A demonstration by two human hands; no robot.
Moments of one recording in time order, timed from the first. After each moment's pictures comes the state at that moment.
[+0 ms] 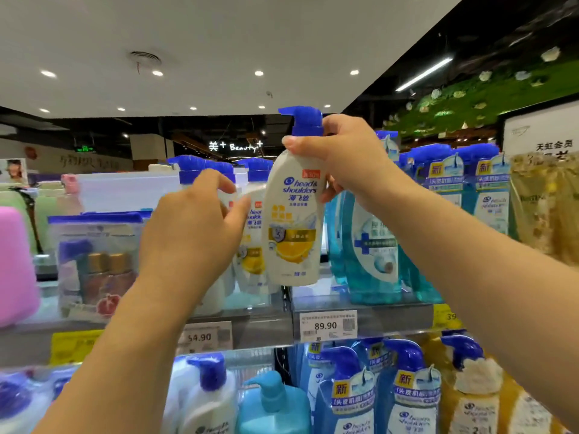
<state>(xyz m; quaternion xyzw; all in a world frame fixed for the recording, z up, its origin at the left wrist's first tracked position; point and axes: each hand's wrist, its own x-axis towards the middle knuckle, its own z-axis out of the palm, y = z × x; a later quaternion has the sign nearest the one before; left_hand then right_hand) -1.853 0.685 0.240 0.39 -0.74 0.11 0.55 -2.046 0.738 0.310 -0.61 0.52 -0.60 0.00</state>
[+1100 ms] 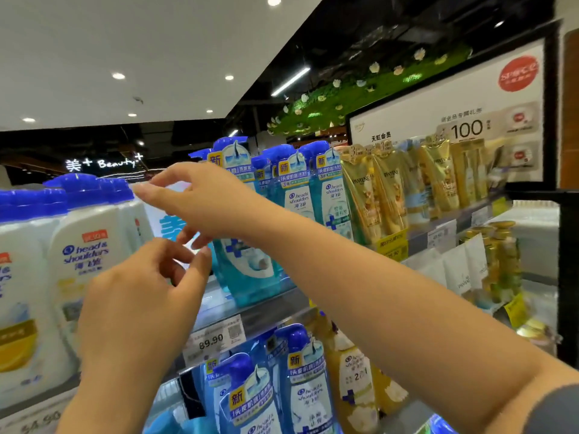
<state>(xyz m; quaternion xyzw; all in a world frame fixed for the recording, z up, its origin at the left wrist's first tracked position) -1.931 0.736 0.192 0.24 -0.76 -0.05 0.60 -2.042 0.784 0.279 -0.63 0.59 -0.50 0.01</state>
